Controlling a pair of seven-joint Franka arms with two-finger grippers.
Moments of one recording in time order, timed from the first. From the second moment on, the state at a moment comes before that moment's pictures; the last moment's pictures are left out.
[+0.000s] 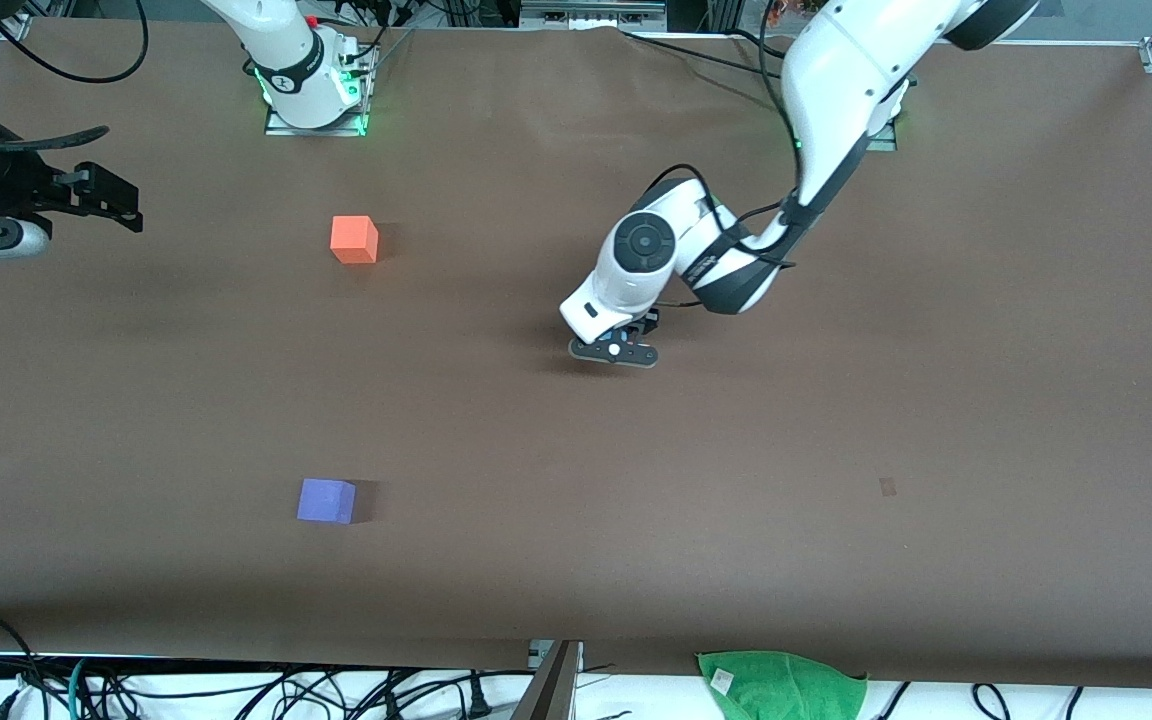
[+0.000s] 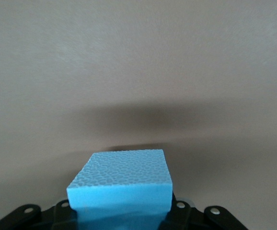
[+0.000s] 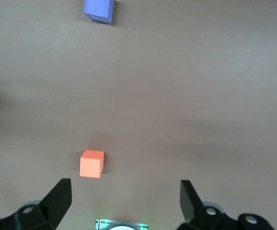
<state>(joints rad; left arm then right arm) -0.38 0.75 -0.42 -1.65 0.22 2.33 -0.77 0.07 0.03 -0.01 -1.57 -0.03 1.49 -0.07</state>
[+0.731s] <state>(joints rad) -0.44 0.72 -0.36 -1.57 0.24 2.29 -0.85 0.08 0.09 0.00 -1.53 -0.03 1.49 -0.07</state>
